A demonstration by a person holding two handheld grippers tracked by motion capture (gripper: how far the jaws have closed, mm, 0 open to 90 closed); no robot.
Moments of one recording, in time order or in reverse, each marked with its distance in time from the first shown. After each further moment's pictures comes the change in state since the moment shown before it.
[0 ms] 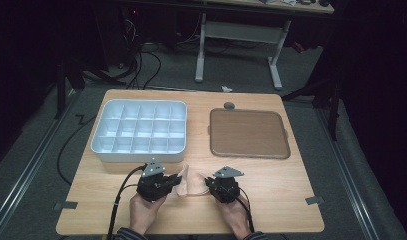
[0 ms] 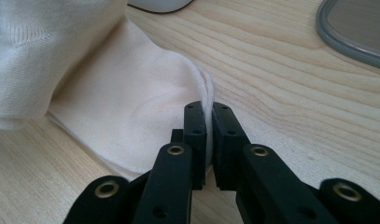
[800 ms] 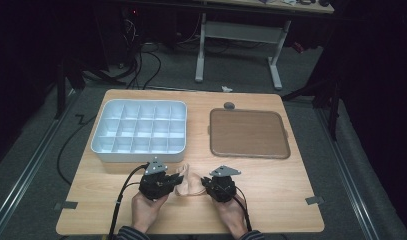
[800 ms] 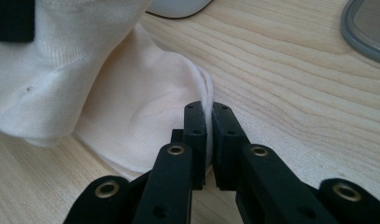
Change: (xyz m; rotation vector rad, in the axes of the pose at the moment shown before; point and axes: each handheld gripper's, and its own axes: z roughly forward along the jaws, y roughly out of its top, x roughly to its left) left arm 0.001 0.002 0.007 0.025 -0.007 -0.004; right arm 0.005 0.004 0.007 -0.005 0.036 0.012
